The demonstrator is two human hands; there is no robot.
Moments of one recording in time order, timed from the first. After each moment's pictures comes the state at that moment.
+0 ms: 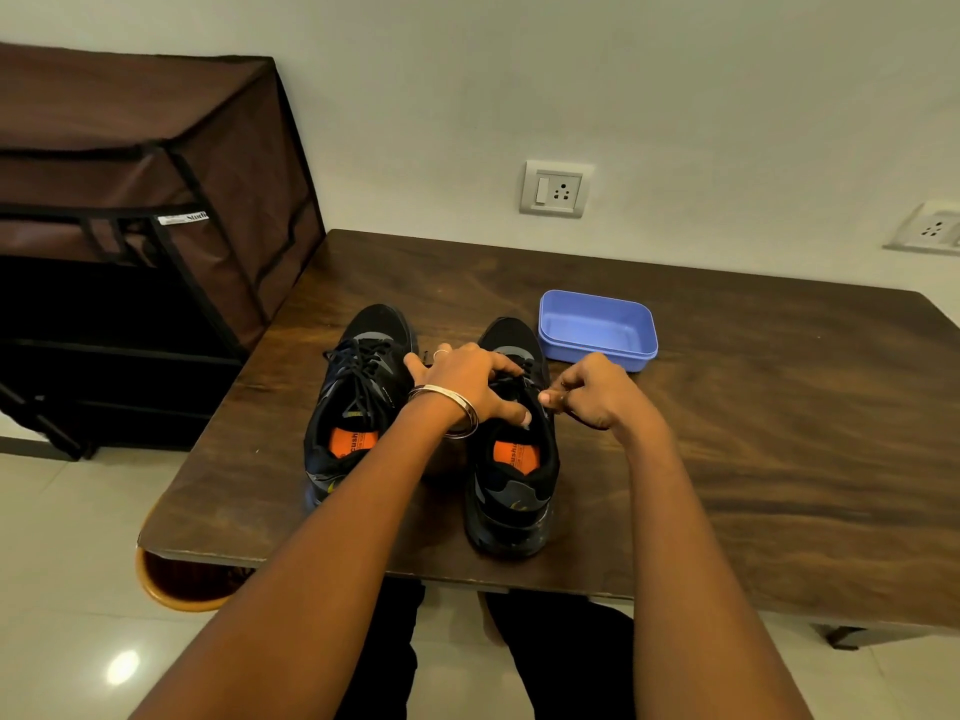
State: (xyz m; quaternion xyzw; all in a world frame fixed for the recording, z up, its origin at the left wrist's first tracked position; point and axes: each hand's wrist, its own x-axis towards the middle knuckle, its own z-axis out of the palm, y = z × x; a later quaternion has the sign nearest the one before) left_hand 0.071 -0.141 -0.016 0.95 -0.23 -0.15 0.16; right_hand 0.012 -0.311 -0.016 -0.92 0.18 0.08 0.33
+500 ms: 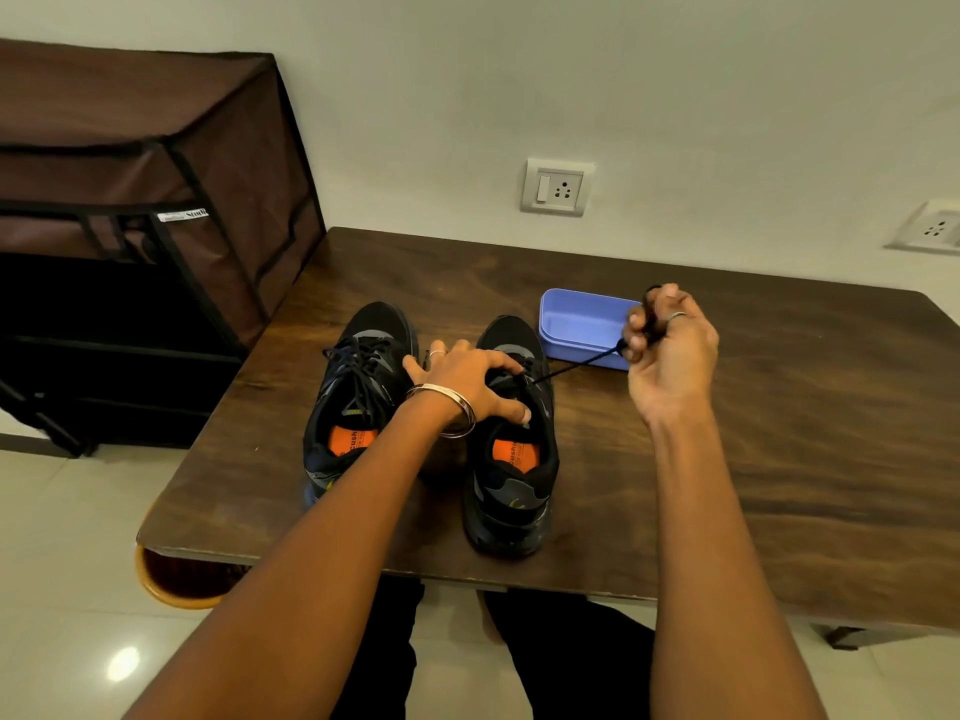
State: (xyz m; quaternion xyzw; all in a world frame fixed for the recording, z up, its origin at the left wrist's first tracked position) left_hand 0.075 -0.141 -0.022 0.94 -0.22 -0.17 0.18; right_hand 0.000 -0.319 0.019 -0.47 0.20 -0.29 0.81
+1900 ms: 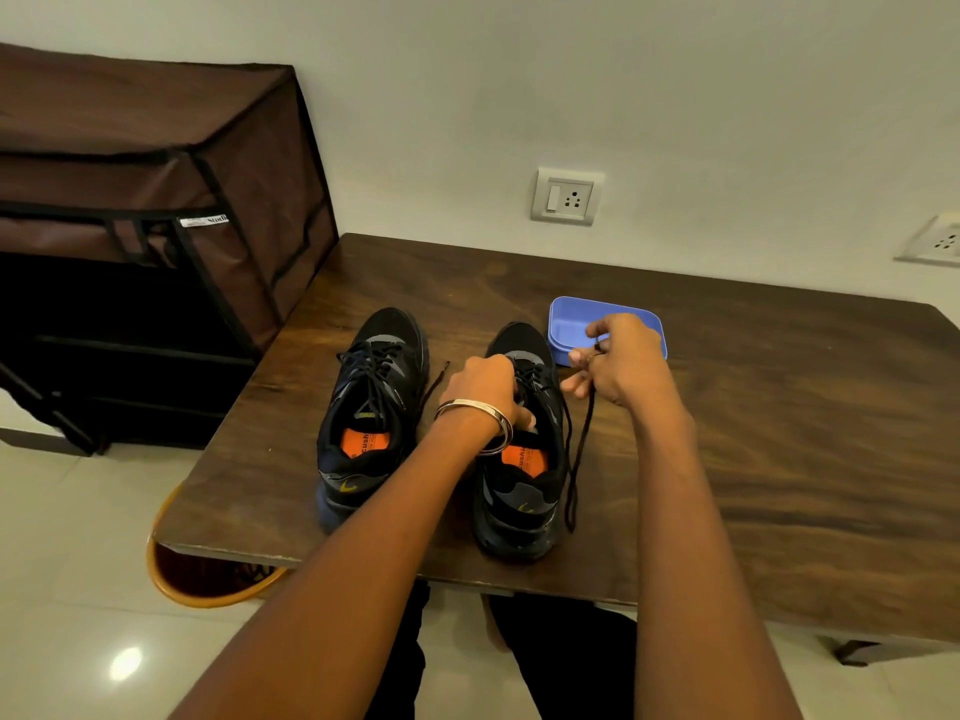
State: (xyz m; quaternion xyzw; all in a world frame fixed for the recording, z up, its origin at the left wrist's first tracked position) left_hand 0.060 -0.155 -0.014 0.95 -0.16 -0.18 0.20; right_hand 0.014 -0.296 0.026 -0.87 0.25 -0.04 0.43
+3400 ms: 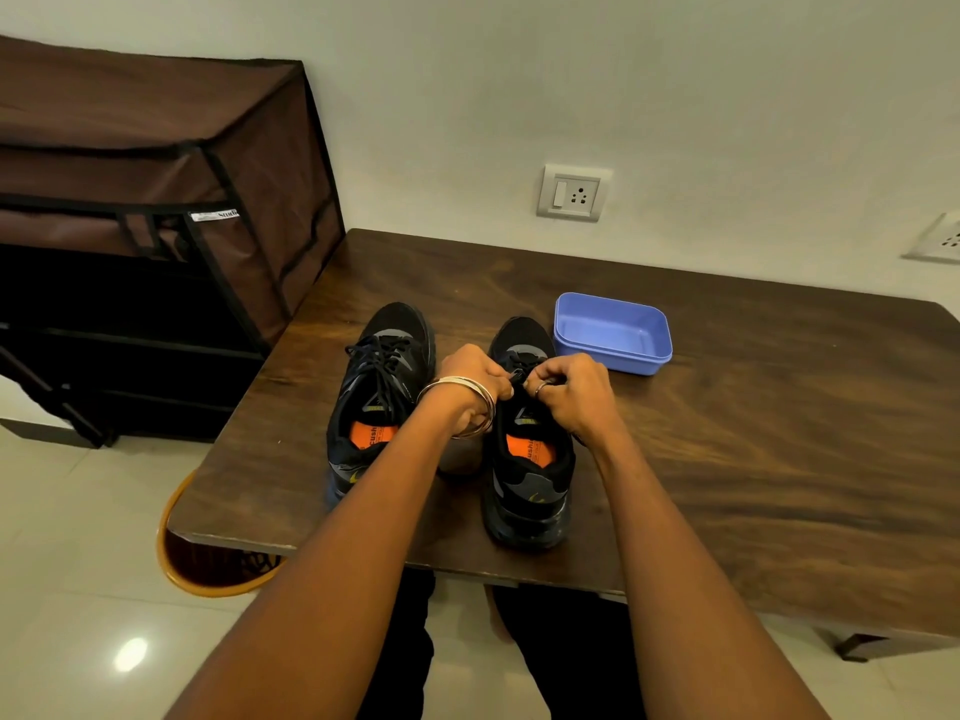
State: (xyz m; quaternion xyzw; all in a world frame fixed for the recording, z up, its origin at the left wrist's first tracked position) left_hand 0.079 -0.137 -0.030 0.85 -0.03 -0.24 0.47; right_hand 0.016 -0.268 -0.028 -0.91 0.15 -0.05 0.39
